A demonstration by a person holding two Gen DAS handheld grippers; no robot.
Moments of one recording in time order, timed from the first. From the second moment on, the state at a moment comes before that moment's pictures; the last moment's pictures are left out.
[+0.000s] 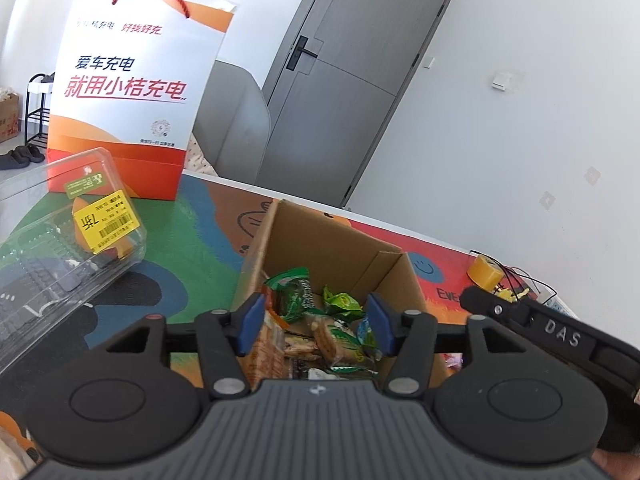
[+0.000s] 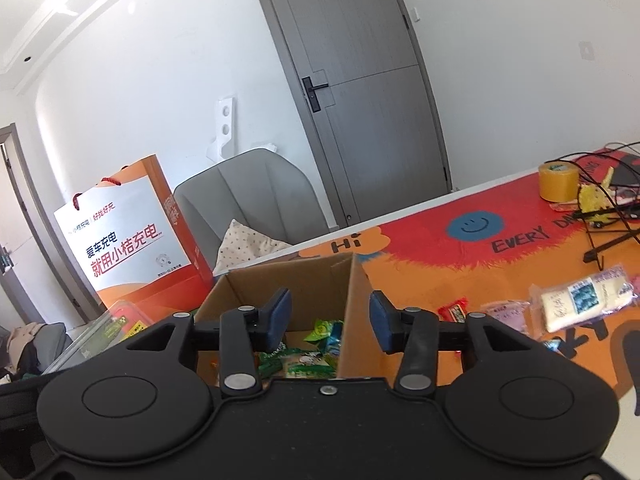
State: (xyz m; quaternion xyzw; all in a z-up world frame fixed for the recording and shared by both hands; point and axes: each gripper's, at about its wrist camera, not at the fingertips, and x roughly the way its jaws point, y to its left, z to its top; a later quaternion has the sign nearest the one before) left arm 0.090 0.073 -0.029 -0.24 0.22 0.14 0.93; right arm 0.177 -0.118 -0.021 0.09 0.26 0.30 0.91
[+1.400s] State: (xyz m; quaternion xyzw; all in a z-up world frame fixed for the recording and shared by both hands) left arm 0.153 -0.057 -0.013 -0.13 0.25 0.05 0.96; right arm 0.187 -0.266 -0.051 0.16 0.28 0.22 0.92
